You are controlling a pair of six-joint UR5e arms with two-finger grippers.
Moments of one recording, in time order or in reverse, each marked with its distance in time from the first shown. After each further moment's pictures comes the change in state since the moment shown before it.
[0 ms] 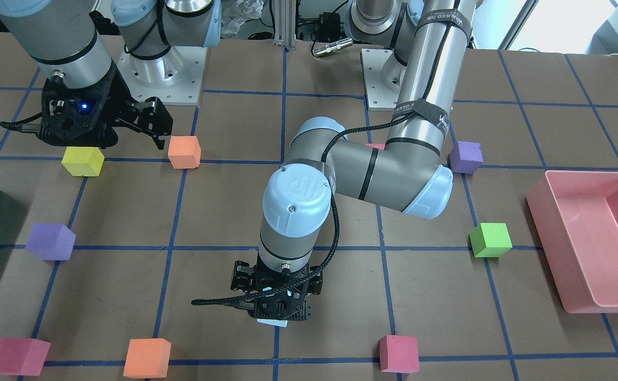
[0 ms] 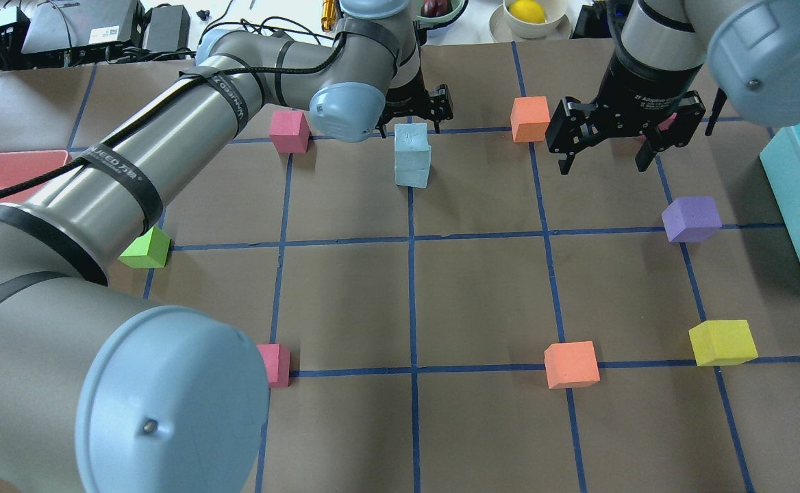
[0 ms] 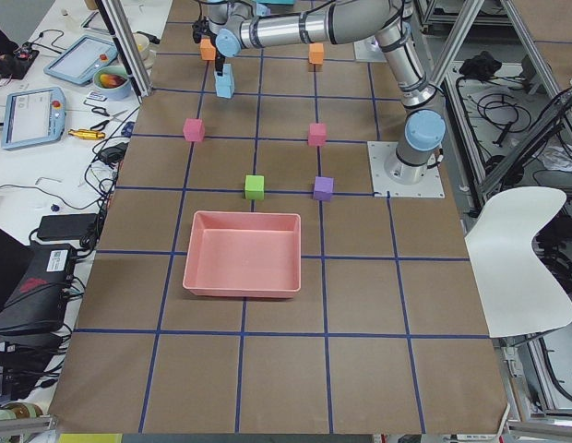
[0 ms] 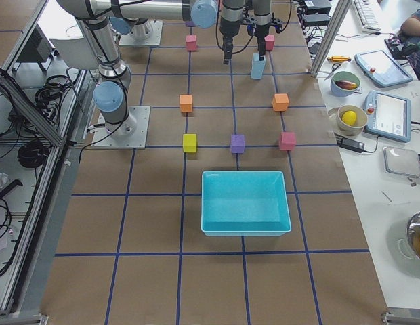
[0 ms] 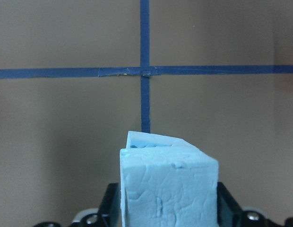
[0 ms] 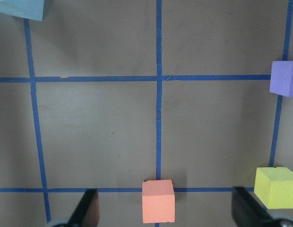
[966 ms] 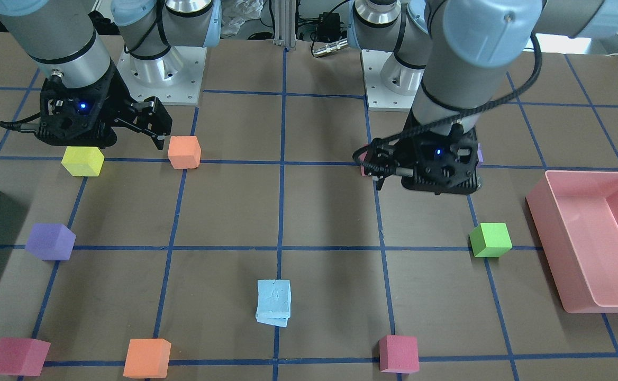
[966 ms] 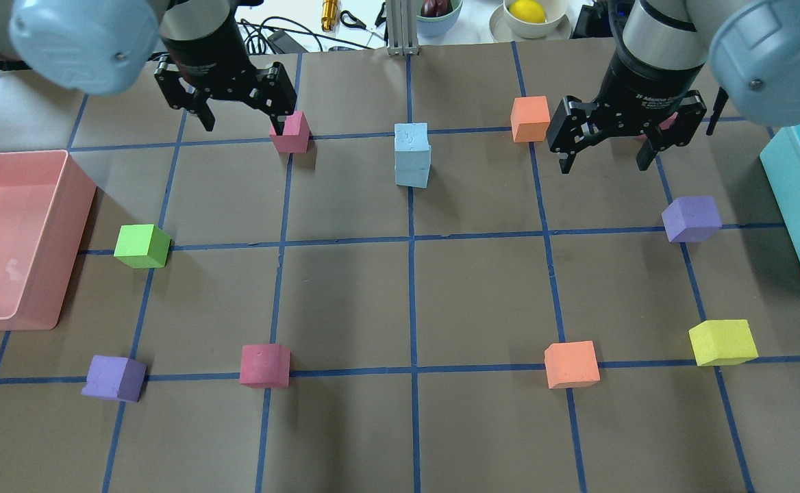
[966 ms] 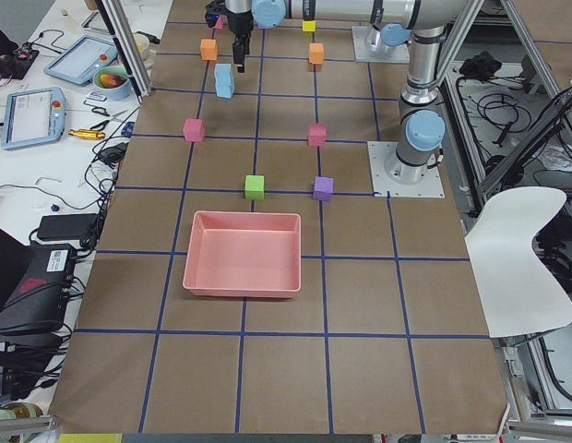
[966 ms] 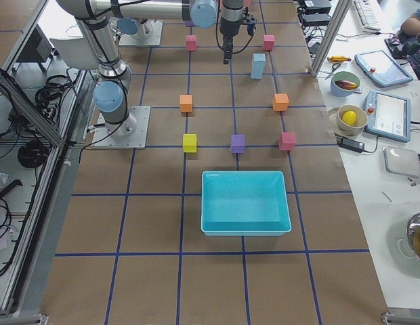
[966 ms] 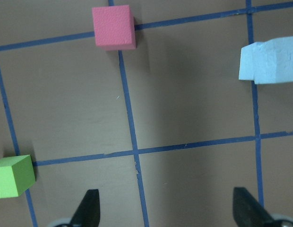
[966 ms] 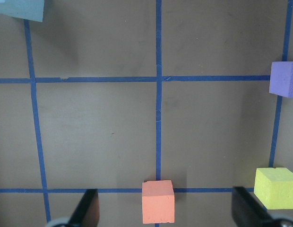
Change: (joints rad) left arm 0.237 0.505 -0.230 -0.408 0.102 0.284; right arm -0.002 -0.002 0.000 -0.001 0.000 -0.002
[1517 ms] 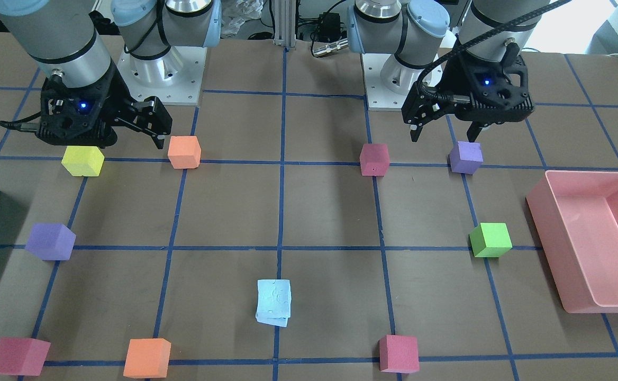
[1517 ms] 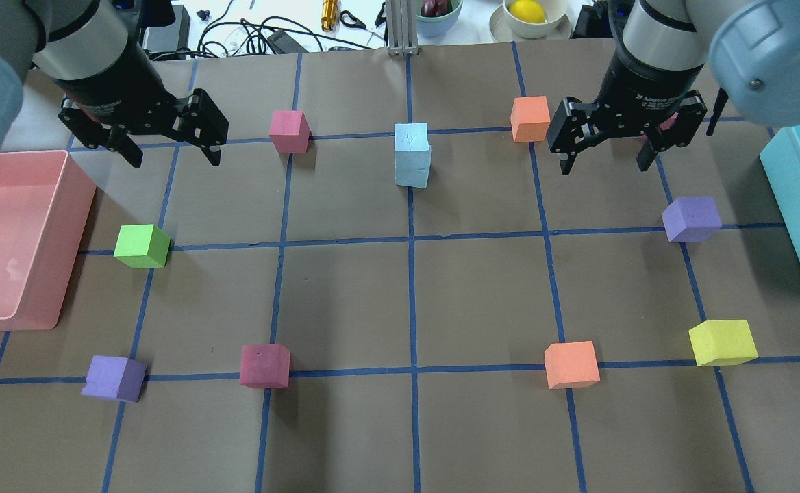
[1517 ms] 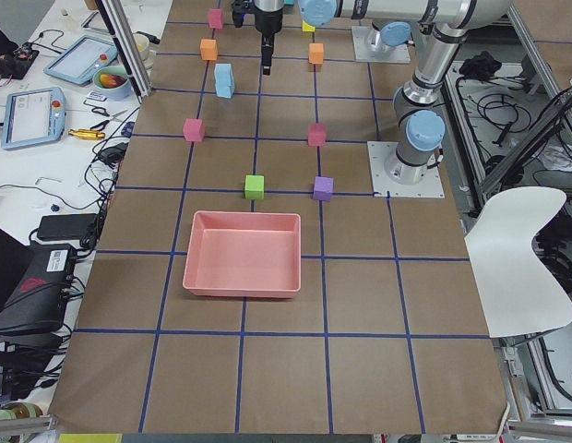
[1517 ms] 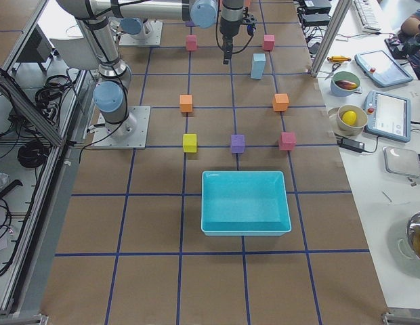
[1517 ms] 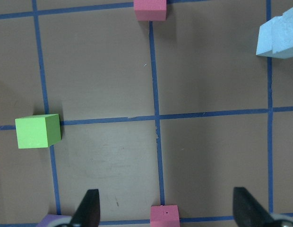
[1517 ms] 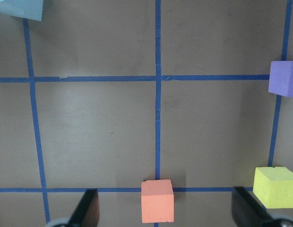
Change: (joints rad) left arm 0.089 0.183 -0.139 -0.022 -0.010 0.014; right arm 0.001 0.000 0.000 0.002 -0.003 0.000
